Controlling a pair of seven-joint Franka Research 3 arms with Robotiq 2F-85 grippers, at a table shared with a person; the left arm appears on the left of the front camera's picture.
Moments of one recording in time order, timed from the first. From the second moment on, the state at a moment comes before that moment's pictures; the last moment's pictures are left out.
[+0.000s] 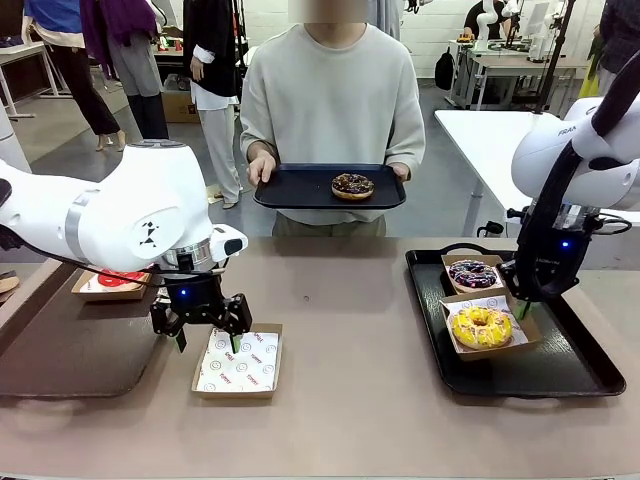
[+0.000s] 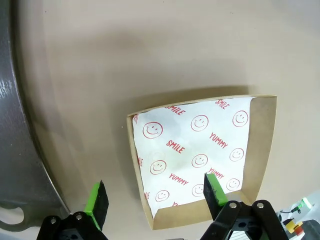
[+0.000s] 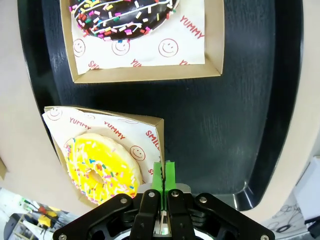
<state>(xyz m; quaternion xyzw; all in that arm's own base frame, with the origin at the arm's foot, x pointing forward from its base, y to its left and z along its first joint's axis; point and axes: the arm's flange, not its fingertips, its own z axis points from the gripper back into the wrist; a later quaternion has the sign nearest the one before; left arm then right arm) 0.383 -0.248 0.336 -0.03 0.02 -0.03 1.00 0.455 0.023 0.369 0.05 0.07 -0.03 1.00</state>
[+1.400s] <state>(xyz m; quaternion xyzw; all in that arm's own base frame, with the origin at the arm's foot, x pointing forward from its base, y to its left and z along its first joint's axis) 0.402 -0.242 0.317 -0.01 0.03 -0.02 1.00 0.453 0.029 0.360 0.05 0.09 -0.02 0.99</state>
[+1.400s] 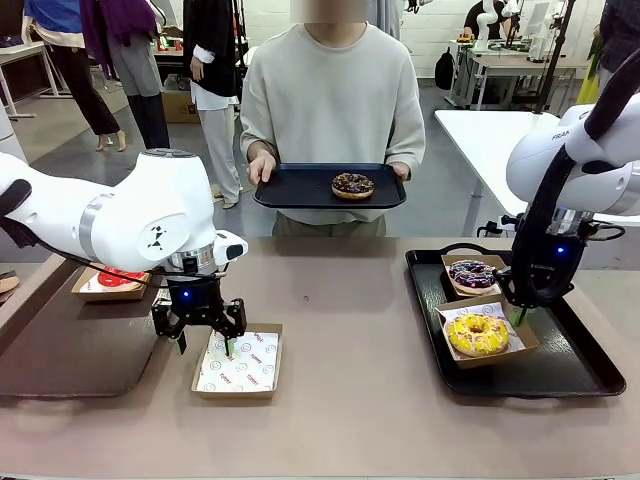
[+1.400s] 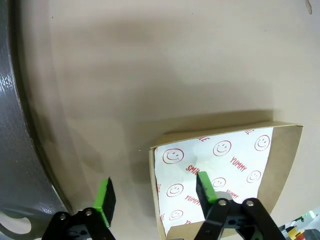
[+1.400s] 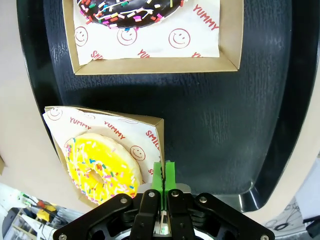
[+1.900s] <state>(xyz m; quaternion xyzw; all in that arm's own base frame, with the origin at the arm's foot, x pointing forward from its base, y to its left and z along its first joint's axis) 0.403 -0.241 0.316 0.00 0.03 -0.02 1.00 0.453 0.029 0.357 0.05 0.09 -0.02 0.99</state>
